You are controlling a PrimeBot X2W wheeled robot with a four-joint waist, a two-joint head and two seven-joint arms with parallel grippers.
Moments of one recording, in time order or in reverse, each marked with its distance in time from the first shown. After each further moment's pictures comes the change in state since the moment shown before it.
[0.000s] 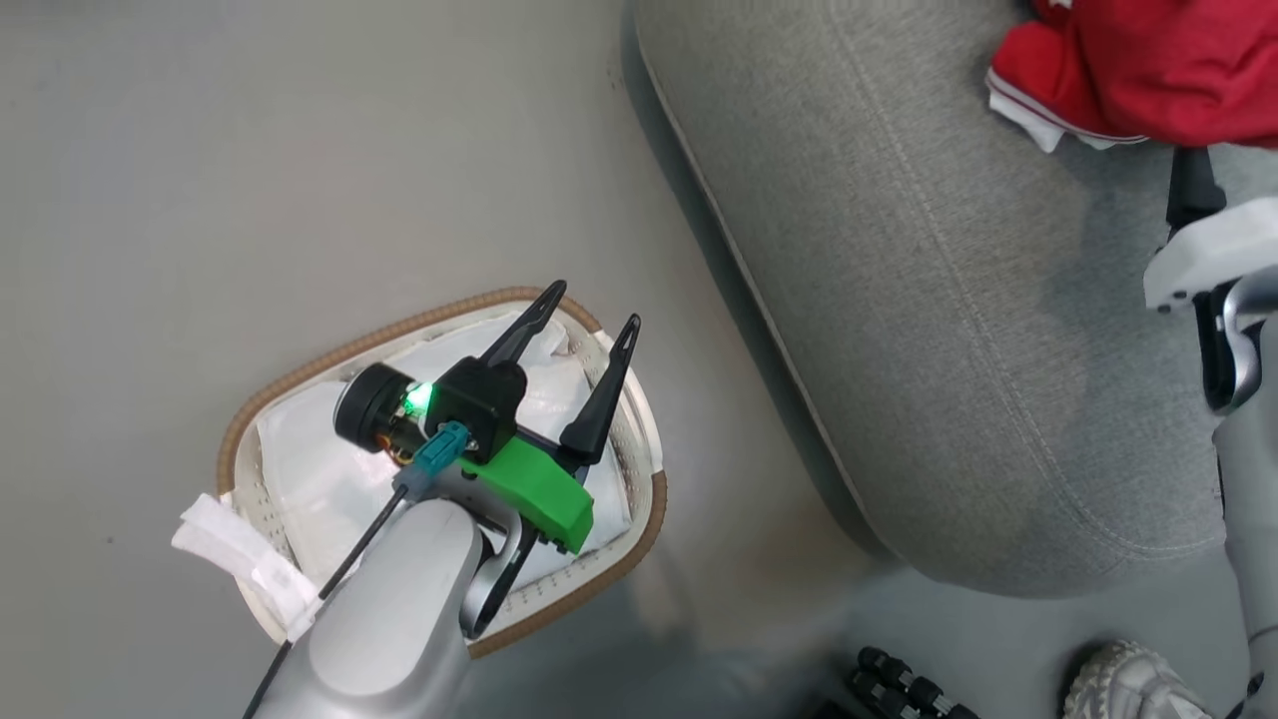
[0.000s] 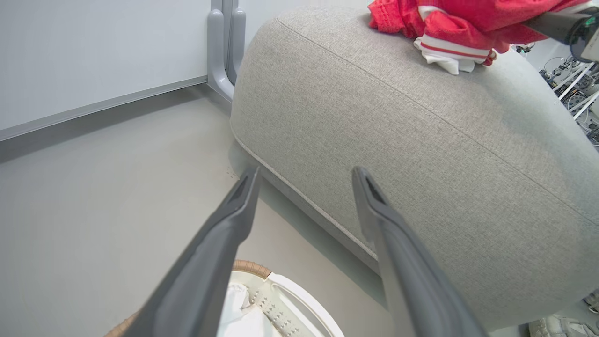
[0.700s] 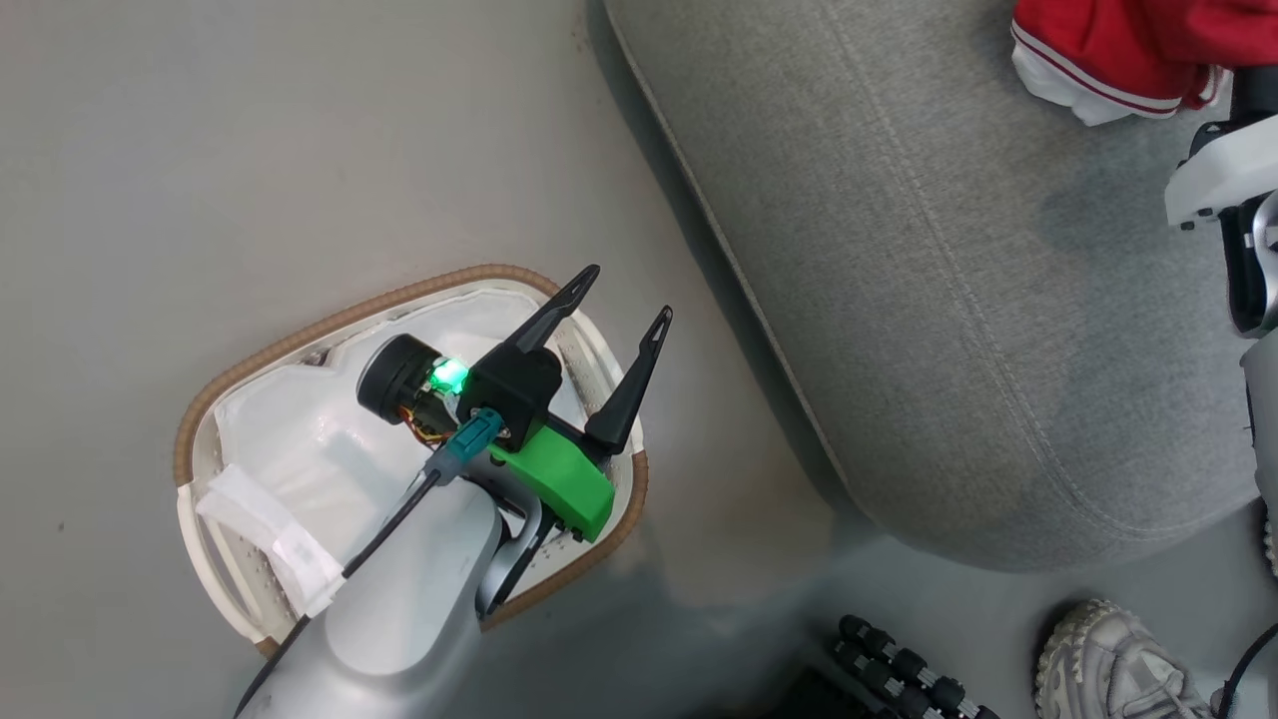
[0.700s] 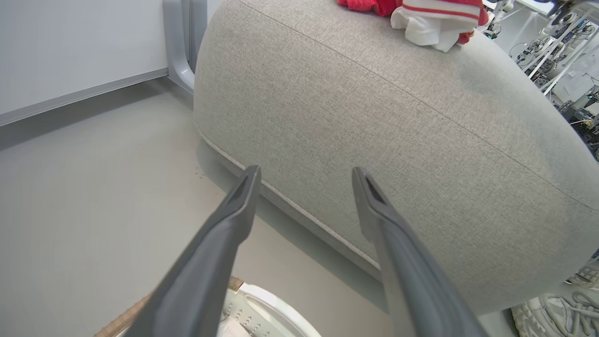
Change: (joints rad) left arm -0.055 0.009 -0.079 0.006 0.008 0.000 0.000; right arm -0.110 -0.060 0.104 -0.016 0.066 0.000 0.001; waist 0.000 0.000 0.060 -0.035
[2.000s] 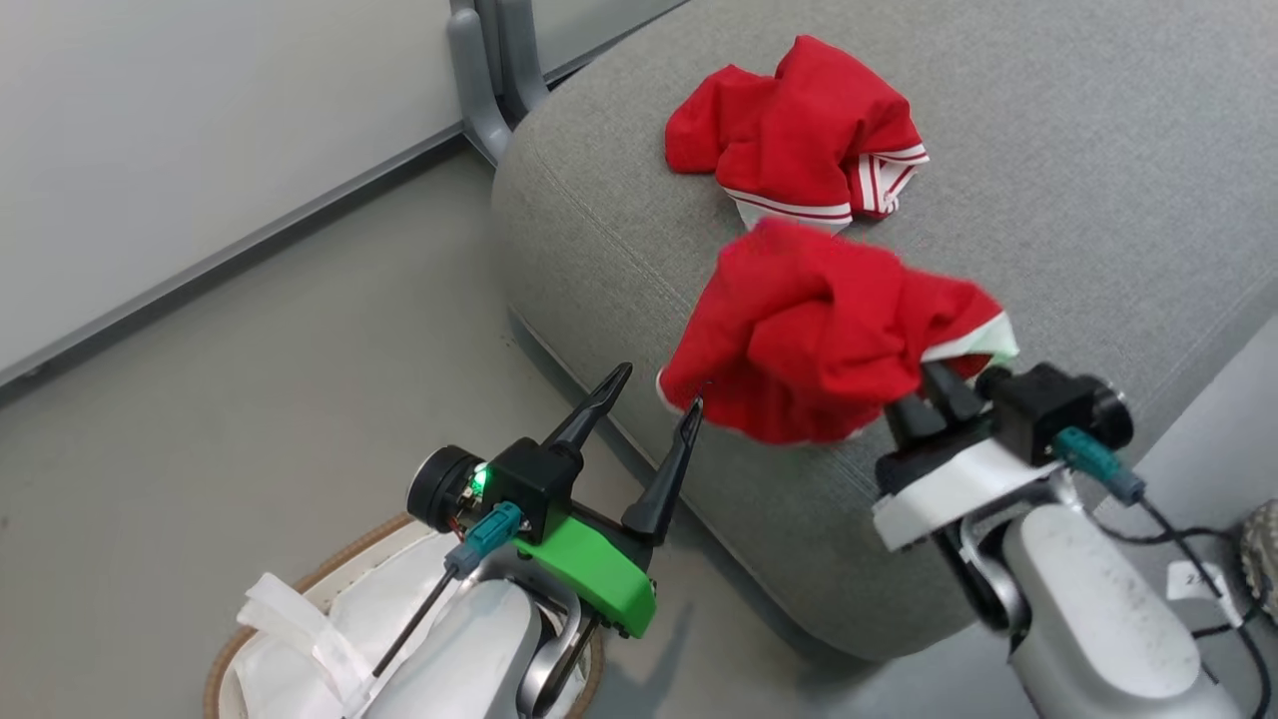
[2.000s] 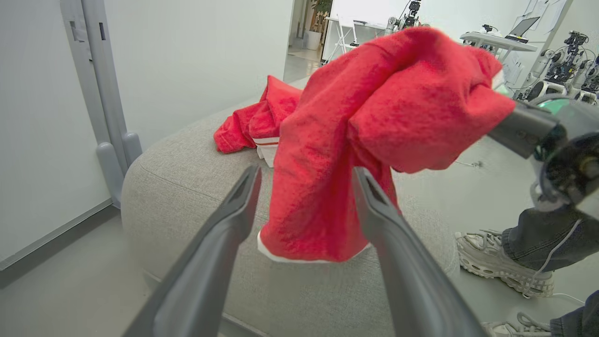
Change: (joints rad) left arm 0.204 -0.078 0.060 -0.080 -0.030 0.000 0.000; right arm 0.509 0.171 0.389 -0.383 0.174 0.000 0.000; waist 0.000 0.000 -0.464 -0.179
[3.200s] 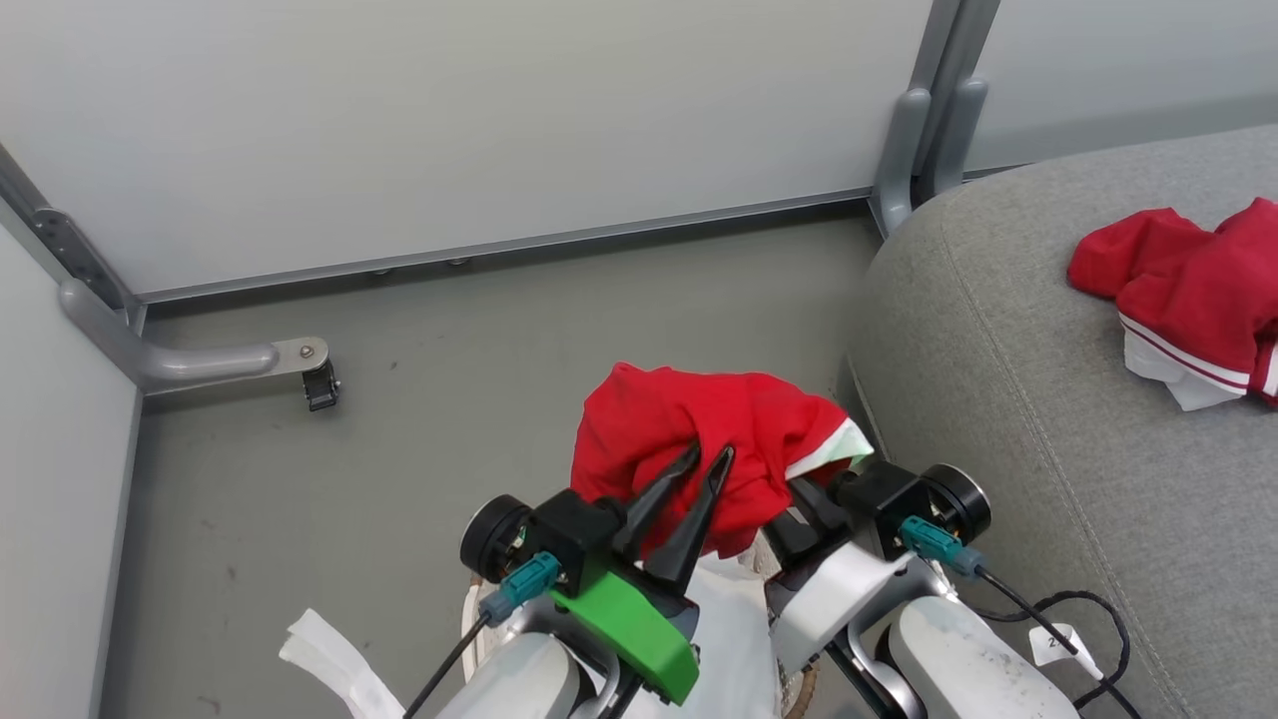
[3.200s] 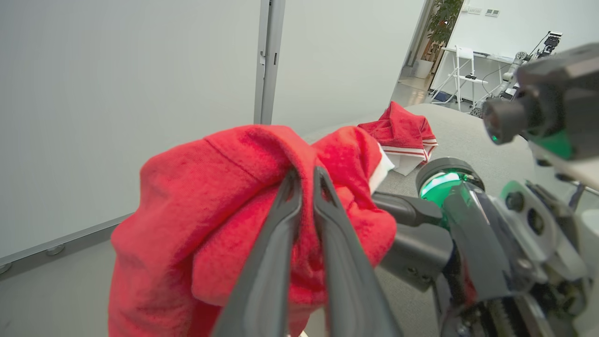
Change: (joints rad) left arm 0.055 -0.002 -0.099 -0.039 -0.082 0.000 0.000; right arm 0.014 0.054 0.217 0.117 0.003 0.000 0.000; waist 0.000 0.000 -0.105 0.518
